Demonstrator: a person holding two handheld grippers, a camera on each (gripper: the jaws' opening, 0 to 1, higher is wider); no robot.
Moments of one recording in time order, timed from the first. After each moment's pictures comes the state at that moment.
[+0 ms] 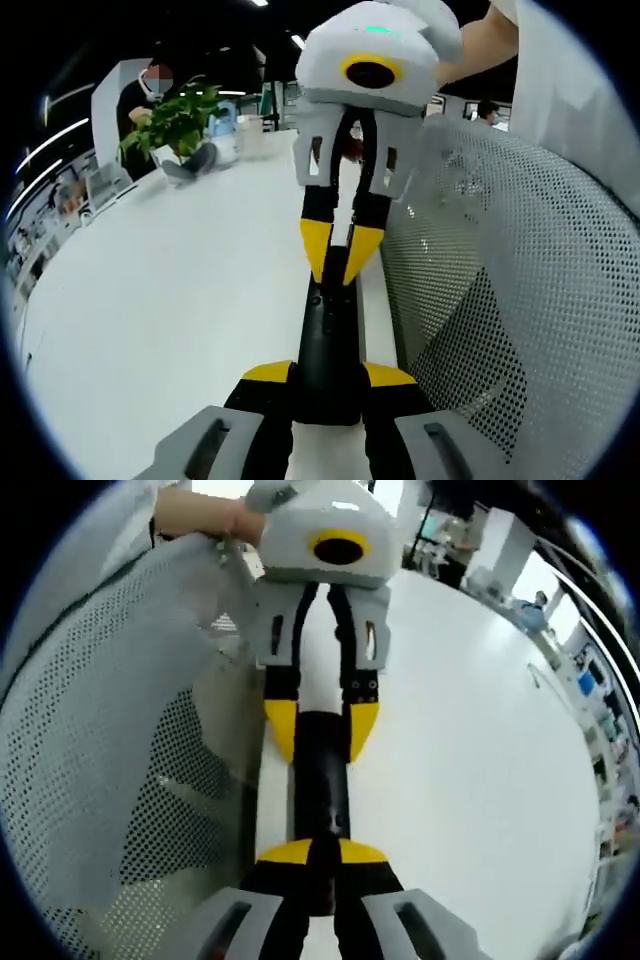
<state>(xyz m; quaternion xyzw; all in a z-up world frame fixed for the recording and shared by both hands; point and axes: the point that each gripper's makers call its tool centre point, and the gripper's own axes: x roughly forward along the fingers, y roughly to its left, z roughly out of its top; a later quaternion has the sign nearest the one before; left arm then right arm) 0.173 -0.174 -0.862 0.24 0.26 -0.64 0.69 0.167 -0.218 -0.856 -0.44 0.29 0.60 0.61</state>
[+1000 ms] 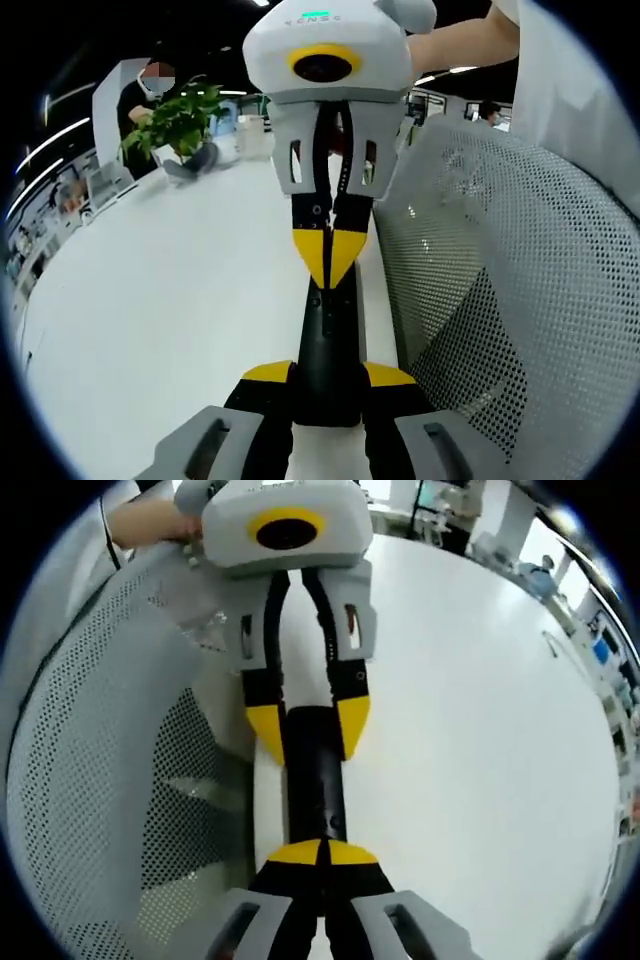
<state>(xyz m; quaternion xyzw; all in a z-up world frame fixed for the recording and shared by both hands) 0.173 -0.172 -0.861 0.24 0.26 -0.64 0.69 0.175 -0.215 -0.856 -0.38 0.40 0.59 0.59</state>
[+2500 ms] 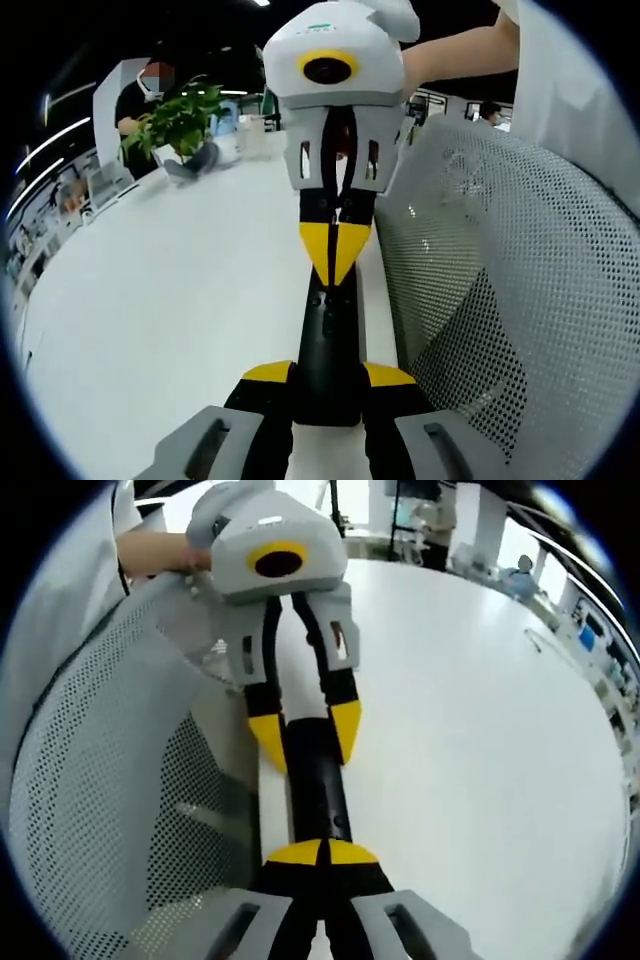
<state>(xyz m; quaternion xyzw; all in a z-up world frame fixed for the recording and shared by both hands) 0.173 -0.173 -0.862 0.24 0.26 -0.64 0.69 0.172 -0.217 -0.855 -0.33 0.39 0.60 0.61</state>
